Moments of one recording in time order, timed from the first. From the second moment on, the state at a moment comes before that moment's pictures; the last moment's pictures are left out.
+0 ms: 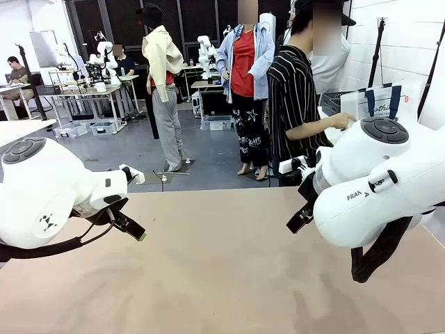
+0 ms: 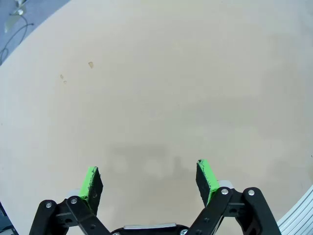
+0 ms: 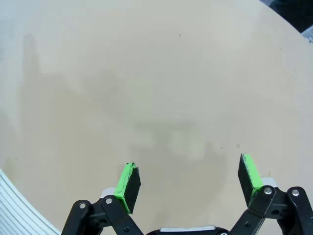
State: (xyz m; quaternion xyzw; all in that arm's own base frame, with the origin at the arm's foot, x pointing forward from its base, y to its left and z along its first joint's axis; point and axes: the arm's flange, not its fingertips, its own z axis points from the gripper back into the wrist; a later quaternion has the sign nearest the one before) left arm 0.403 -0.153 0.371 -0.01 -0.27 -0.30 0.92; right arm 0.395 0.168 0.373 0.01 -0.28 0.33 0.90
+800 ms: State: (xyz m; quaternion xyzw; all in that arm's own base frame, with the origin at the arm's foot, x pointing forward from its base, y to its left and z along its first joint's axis) left arm 0.416 -0.109 0.453 0.02 -0.39 -0.24 0.89; right arm 0.408 0.149 0.452 -0.03 -0.38 0.30 0.87
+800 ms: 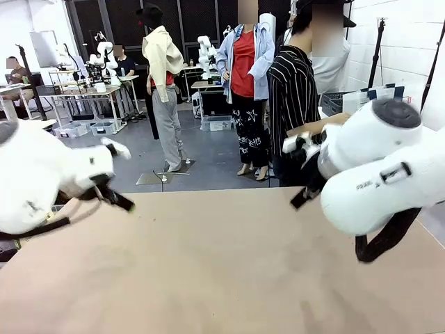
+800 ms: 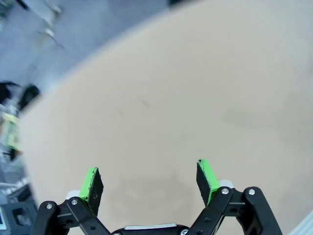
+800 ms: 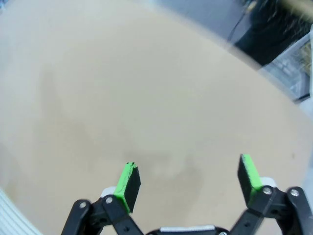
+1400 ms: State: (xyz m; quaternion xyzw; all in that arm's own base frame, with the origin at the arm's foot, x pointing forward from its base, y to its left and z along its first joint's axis) left arm 0.351 0.160 0.536 0.15 -0.38 0.08 0.91; right arm 0.362 -0.130 0.571 -0.14 -0.48 -0.10 0.86
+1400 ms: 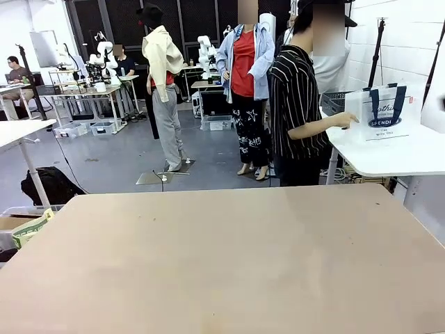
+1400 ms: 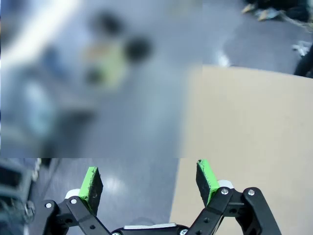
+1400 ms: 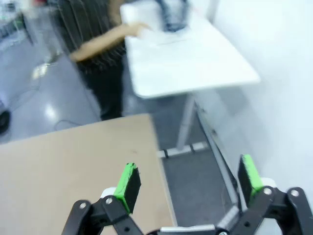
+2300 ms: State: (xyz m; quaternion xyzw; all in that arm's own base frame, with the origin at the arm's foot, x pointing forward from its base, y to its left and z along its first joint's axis) left arm 0.314 0.259 0.476 0.09 -0.31 0.25 0.91; right arm 0.355 -0.250 0.471 -0.10 -0.40 -0.29 0.87
